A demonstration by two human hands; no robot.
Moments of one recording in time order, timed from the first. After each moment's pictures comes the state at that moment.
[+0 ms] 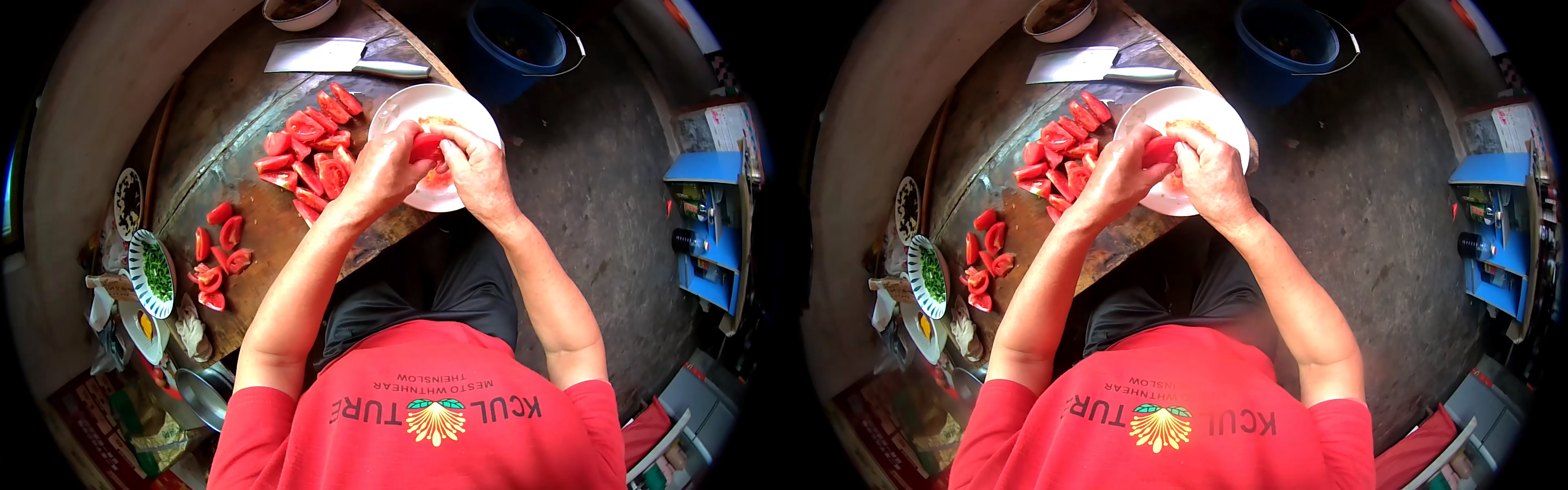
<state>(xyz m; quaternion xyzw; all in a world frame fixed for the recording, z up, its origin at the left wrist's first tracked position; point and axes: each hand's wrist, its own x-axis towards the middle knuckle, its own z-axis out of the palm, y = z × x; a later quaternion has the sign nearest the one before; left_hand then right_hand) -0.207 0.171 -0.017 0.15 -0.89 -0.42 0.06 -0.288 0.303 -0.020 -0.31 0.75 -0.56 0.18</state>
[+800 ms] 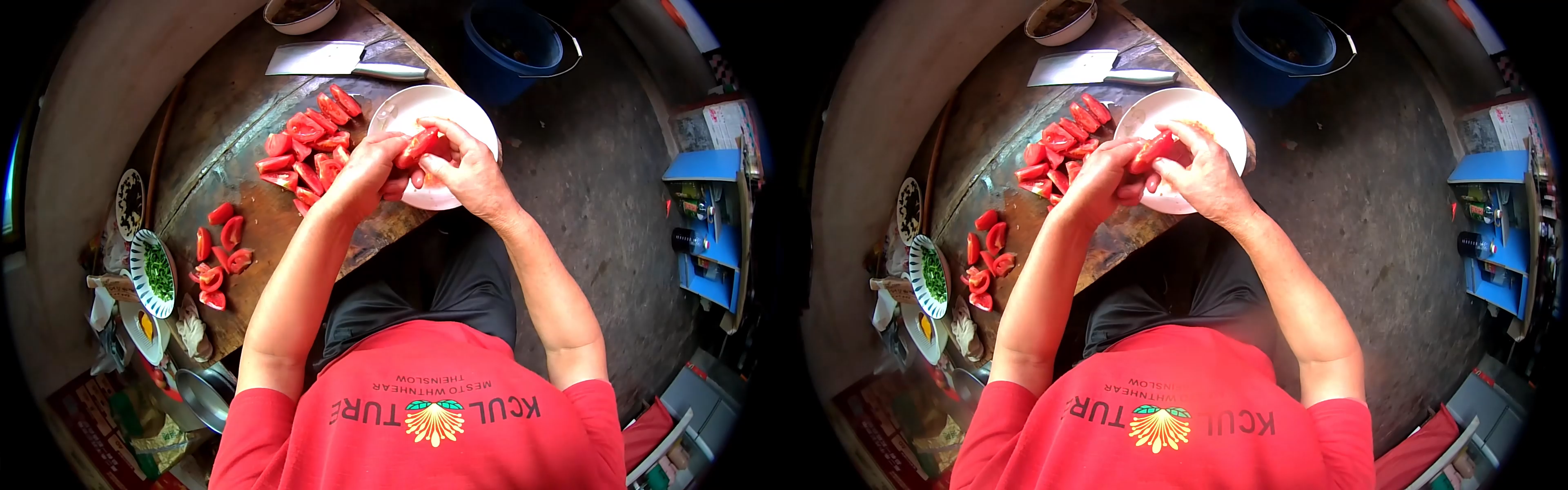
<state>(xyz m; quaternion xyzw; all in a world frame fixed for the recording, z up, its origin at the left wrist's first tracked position) -0.200 0.164 -0.003 0.27 -0.48 -0.83 -0.08 -0.291 0.305 -0.025 -0.33 0.70 -0.58 0.26</state>
